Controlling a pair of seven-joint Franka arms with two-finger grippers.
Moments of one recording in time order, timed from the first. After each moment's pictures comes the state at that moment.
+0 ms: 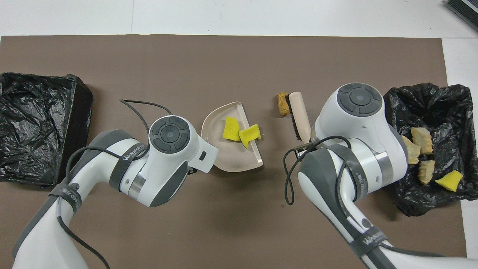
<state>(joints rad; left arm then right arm) -0.53 0.19 -0.03 -2.00 0.09 2.15 0.70 0.14 0.15 0.19 -1.89 -0.06 1.82 0.12</state>
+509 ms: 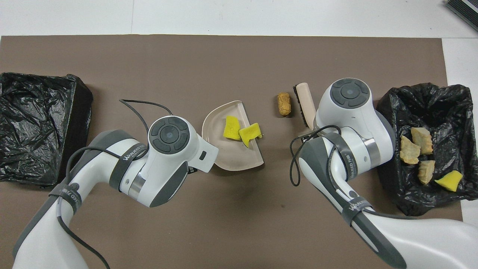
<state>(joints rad) -0.53 0.19 -0.03 -2.00 0.09 2.17 0.70 0.11 0.31 0.20 -1.85 -0.17 1.95 0.12</state>
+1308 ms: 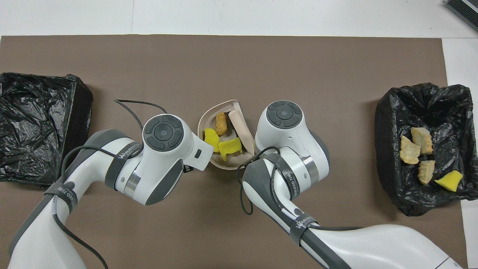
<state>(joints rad) -0.51 0.19 -0.03 -2.01 0.09 2.17 0.71 0.27 0.36 0.27 -1.83 0.07 1.96 -0.01</state>
